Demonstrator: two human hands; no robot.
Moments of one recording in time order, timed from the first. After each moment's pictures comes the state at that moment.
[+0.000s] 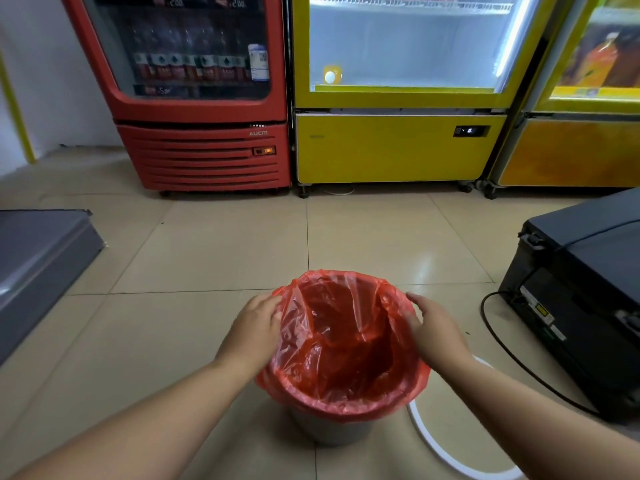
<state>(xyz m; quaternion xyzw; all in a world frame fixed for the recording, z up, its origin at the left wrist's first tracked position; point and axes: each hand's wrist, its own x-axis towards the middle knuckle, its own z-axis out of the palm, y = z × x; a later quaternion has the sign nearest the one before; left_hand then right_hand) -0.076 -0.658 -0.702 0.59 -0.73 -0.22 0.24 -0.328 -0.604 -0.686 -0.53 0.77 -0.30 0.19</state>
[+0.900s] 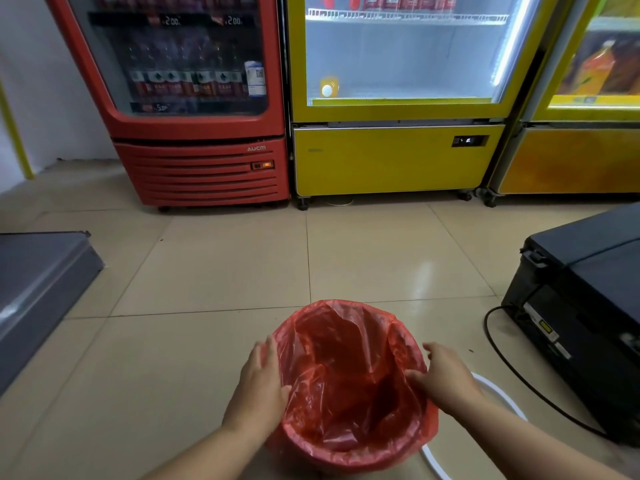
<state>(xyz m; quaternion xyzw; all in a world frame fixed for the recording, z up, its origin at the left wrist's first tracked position) -0.082 -0.642 -0.713 0.65 -0.71 -0.24 0.09 -0.343 -0.608 -0.696 -0.48 0.83 -0.13 0.27</state>
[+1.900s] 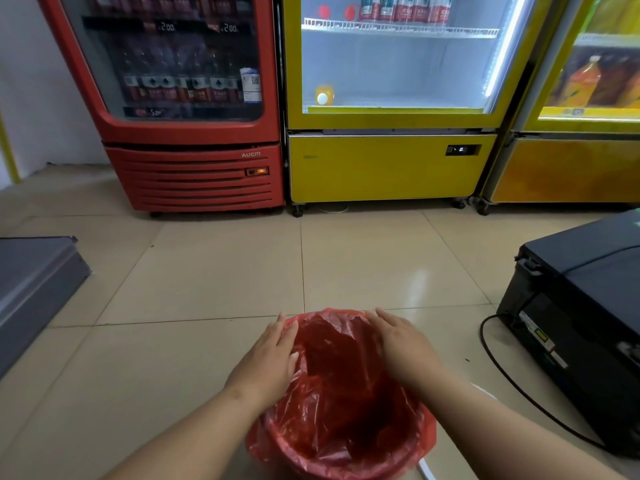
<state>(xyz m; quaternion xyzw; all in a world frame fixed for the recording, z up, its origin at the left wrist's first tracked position) -0.093 -0.688 -0.704 0.55 -0.81 -0.19 0.03 -0.317 -0.658 -0.686 -0.68 0.72 -0.08 0.12</state>
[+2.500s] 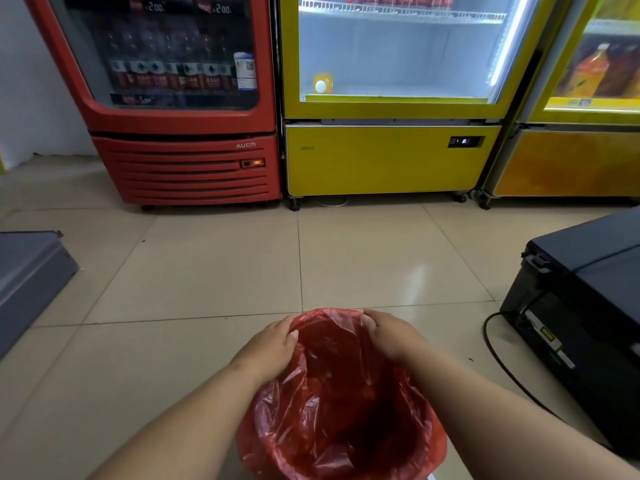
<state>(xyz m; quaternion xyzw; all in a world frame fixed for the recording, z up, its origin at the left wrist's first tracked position) -0.107 -0.735 -0.715 0.56 -0.77 -0.31 0.07 -0.317 -0.706 -0.699 -0.60 0.75 -0.09 0.27</state>
